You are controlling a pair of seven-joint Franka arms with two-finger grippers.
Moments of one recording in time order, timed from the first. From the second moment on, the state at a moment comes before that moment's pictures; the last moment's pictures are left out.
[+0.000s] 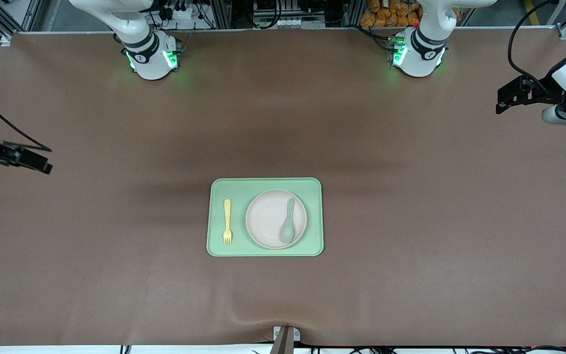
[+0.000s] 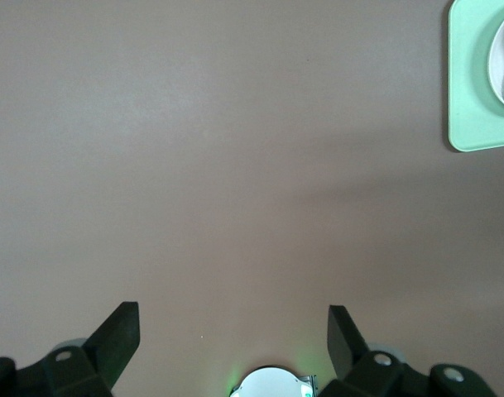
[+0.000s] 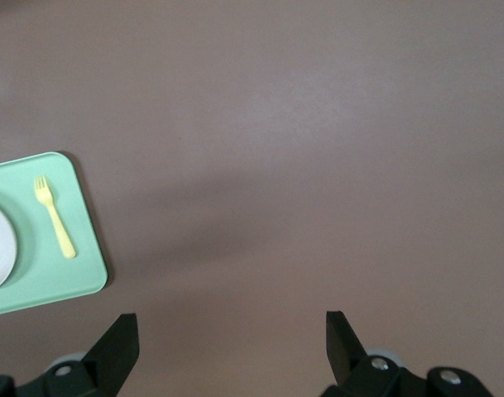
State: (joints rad) left arm -0.09 -0.01 0.00 -1.53 0.00 1.42 0.07; right arm -0.01 0.18 -0.02 -1.34 0.01 1.49 0.18
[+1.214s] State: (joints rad) left arm -0.09 -0.01 0.00 -1.53 0.00 1.42 0.07; right arm -0.02 0.04 -0.01 -1.44 0.01 1.55 0.15
